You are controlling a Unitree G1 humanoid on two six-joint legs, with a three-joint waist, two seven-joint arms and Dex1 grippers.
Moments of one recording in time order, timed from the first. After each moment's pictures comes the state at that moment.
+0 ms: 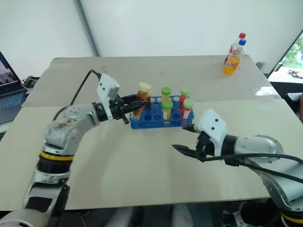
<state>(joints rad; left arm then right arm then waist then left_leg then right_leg) -0.65 0.38 -0.07 -0.04 -0.39 0.53 -0.70 -0.22 -0.93 -0.13 -0.73 0.65 0.84 0.68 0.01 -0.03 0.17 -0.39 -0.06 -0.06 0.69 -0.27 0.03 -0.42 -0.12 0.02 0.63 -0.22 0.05</state>
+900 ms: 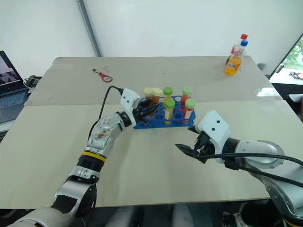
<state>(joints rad) -0.72 0.14 -0.10 0.44 -0.20 0.04 -0.65 -0.17 -0.92 -0.18 -0.80 0.69 0.96 0.56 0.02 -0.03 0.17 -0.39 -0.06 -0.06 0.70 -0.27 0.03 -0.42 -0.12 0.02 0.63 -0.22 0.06</state>
